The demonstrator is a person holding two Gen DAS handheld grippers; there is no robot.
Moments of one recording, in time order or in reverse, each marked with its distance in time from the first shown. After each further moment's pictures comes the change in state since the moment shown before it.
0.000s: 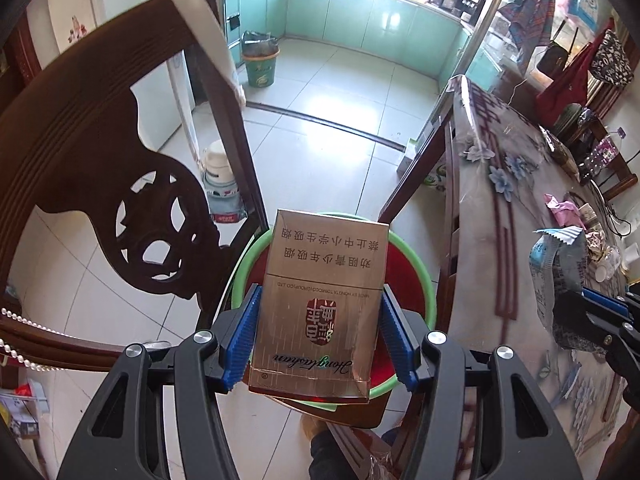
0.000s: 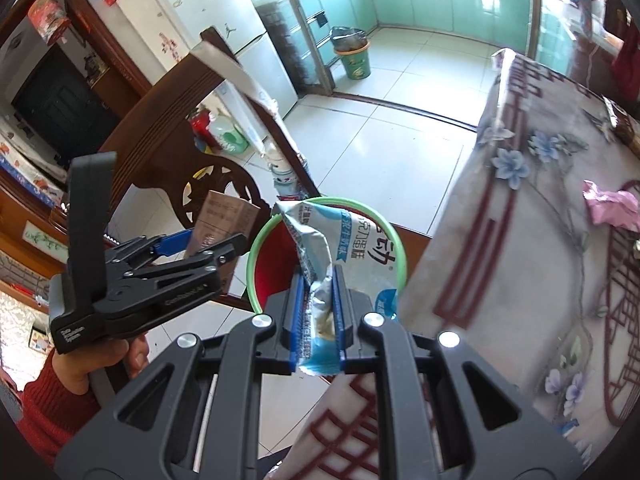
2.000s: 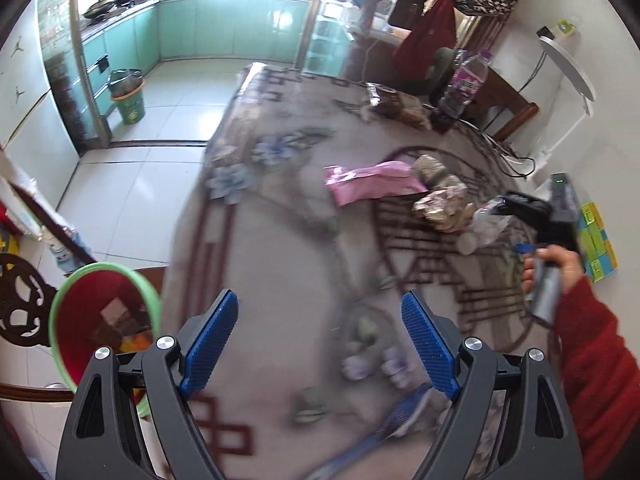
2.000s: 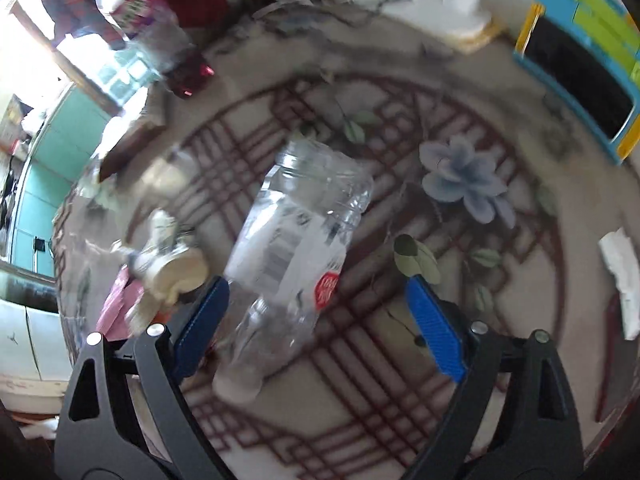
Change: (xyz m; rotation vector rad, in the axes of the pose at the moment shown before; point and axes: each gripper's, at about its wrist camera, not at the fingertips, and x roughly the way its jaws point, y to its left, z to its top) left arm -0.029 -0.320 -0.011 0.268 -0.008 -0.278; right arm -0.141 -0.517 -0.111 1.090 -0.175 -0.561
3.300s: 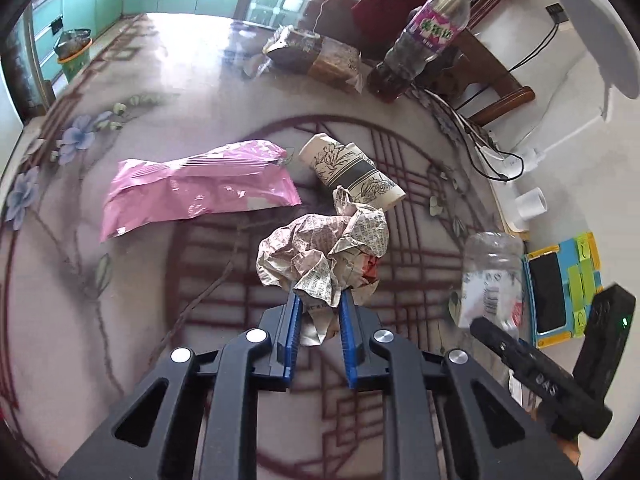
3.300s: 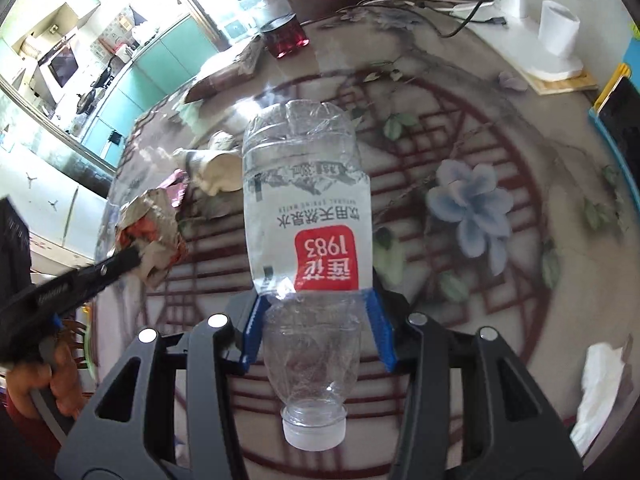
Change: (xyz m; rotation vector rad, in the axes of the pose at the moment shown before) left arm 0.156 -0.143 0.057 -0.075 0.121 -0.142; right arm -0.036 -0.056 -0.008 -0.409 0.065 0.303
